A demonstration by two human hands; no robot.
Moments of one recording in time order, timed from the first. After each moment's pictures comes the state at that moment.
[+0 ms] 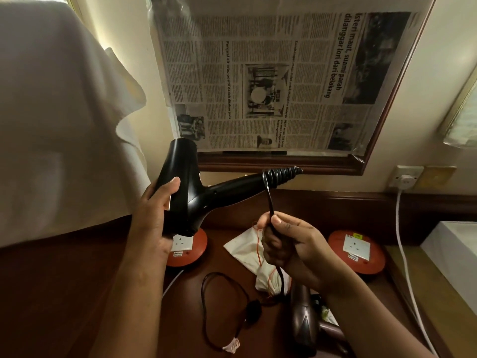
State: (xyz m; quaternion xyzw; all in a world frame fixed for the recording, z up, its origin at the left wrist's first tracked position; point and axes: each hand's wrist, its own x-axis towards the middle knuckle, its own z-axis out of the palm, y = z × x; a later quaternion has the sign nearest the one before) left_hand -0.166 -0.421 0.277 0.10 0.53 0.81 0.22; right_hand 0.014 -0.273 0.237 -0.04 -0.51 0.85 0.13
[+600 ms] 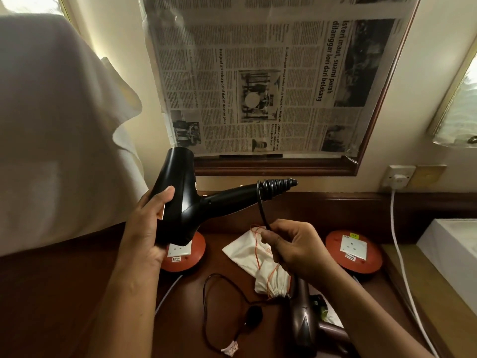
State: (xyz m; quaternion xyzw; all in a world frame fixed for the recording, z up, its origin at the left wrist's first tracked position) left_hand -0.166 -0.430 0.274 0.12 0.52 0.81 0.23; right_hand 0.026 -0.271 0.232 -0.18 -0.79 0.53 0.25
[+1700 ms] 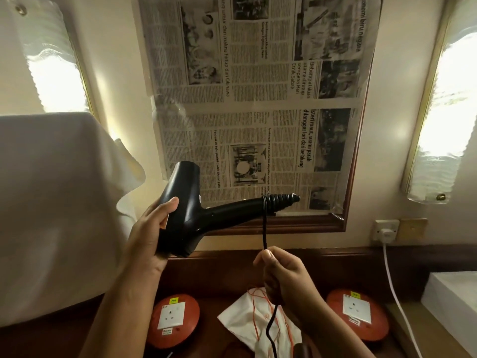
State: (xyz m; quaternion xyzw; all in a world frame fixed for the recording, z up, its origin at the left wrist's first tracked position) left_hand -0.187 -0.397 0.356 0.22 0.48 0.82 0.24; right_hand 0.005 -0.262 0.275 -0.13 -0.61 0.72 0.29
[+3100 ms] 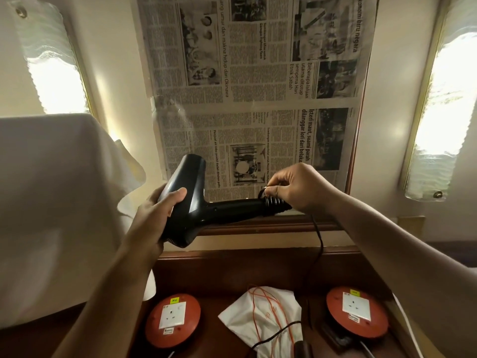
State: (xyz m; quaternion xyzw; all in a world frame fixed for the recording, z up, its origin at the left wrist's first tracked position) left_hand -0.194 -0.397 0.374 0.29 0.57 0.75 0.19; right_hand -0.002 -0.199 0.419 -0.15 -0.92 0.24 0.29
